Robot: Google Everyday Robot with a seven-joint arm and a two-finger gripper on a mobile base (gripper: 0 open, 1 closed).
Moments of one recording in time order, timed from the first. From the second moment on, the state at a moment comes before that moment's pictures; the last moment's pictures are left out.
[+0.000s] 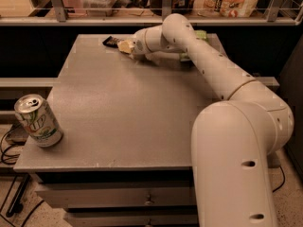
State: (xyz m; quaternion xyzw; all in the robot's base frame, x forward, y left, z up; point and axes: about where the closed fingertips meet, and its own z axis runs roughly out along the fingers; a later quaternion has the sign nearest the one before) arm 0.852 0.115 0.840 -0.39 0.73 0.29 0.47
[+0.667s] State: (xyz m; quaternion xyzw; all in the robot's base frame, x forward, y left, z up) arm 0.852 0.115 0.840 -0.39 0.73 0.29 0.47
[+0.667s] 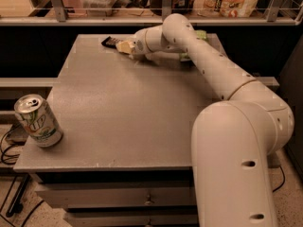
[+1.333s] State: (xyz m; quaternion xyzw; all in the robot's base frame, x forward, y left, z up) arm 0.852 0.115 0.840 -0.39 0.73 0.29 0.47
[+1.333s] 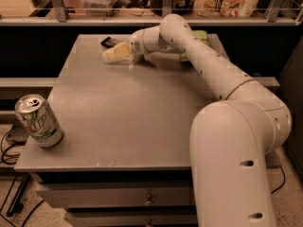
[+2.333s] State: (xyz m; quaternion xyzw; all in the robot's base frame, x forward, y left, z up) arm 0.827 0.125 0.879 -0.42 0.72 0.27 0.48
